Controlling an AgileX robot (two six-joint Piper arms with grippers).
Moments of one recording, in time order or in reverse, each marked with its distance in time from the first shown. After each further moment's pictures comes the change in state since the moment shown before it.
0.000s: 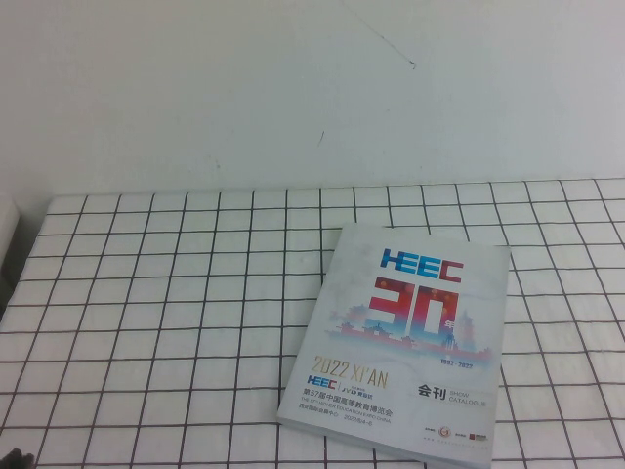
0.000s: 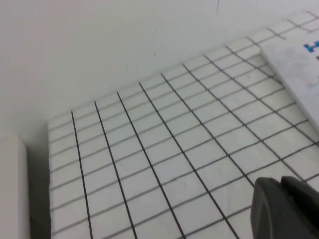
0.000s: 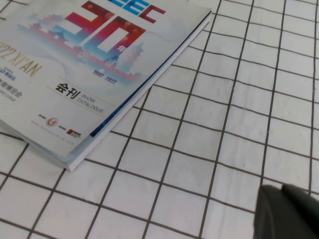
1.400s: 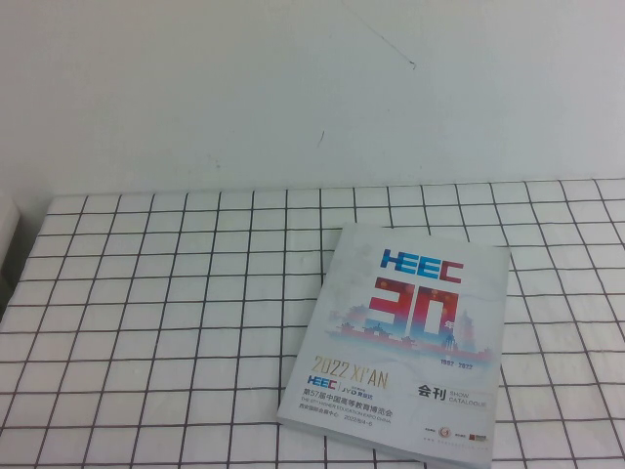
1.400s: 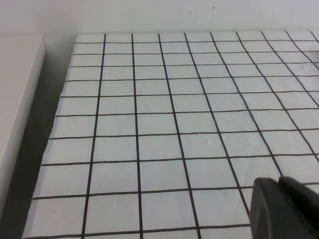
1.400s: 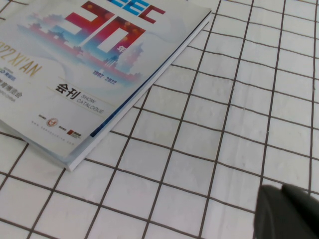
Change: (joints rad) right arm 0.000 0.000 0.000 0.002 0.002 0.000; left arm -0.080 -0.055 0.201 0.406 -0.158 -0.741
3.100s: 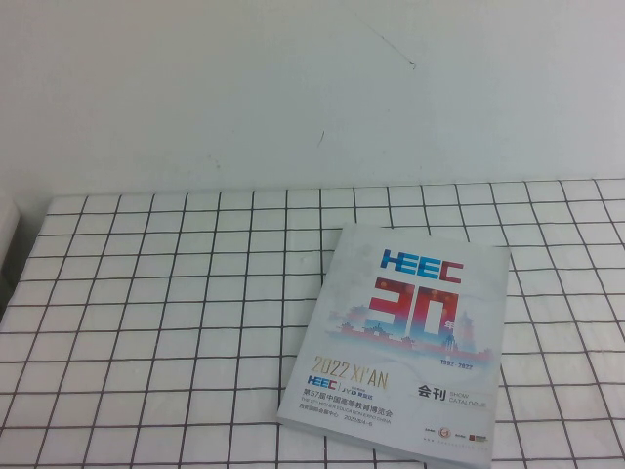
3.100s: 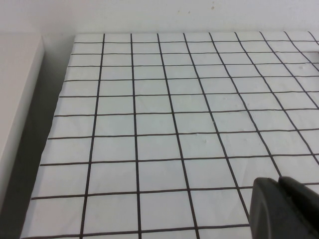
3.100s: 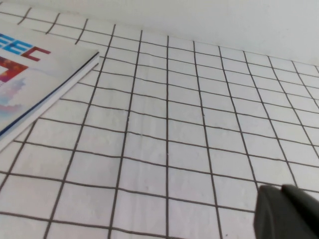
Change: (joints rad) right arm -0.359 -0.397 0.332 0.059 -0.229 -0.222; left arm 0.000 0.000 0.000 -0.003 0.000 0.000
